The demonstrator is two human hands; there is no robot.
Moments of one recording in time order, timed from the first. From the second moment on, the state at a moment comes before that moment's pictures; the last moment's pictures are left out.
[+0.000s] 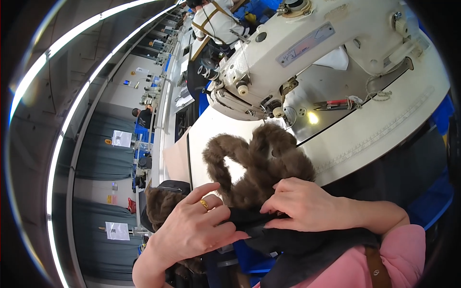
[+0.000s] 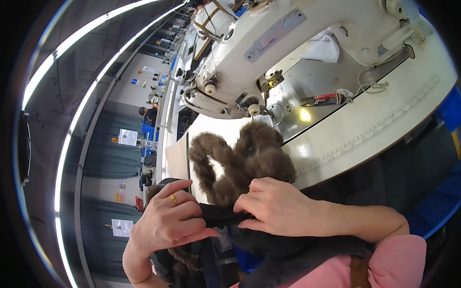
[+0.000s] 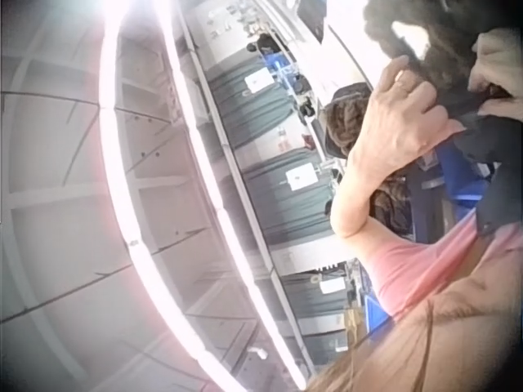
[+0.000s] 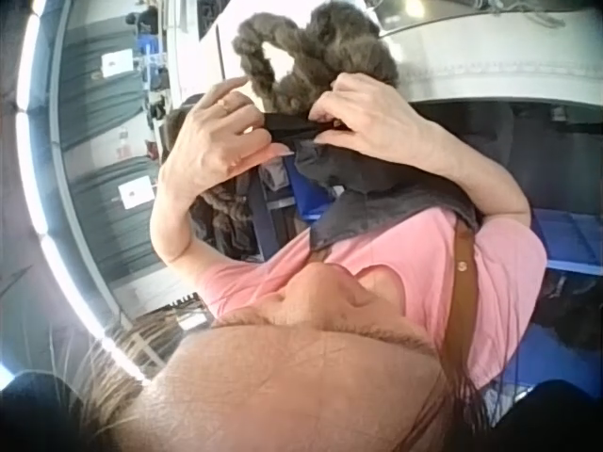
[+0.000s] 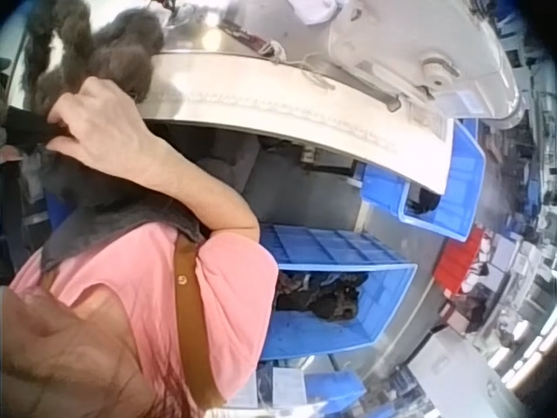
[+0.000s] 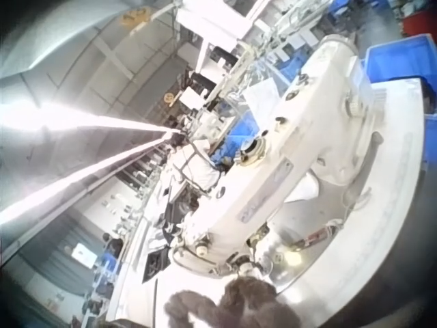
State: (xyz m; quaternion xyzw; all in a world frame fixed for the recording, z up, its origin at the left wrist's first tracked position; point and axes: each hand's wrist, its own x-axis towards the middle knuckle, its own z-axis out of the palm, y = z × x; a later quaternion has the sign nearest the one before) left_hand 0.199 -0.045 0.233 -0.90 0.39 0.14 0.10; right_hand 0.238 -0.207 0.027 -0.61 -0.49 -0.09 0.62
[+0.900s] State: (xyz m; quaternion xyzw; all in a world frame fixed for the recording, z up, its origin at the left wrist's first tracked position) left_hand 0.196 -0.014 0.215 -0.93 0.34 0.13 -0.12; right_hand 0.229 -0.194 0.035 -0.60 -0.46 -0.10 0.64
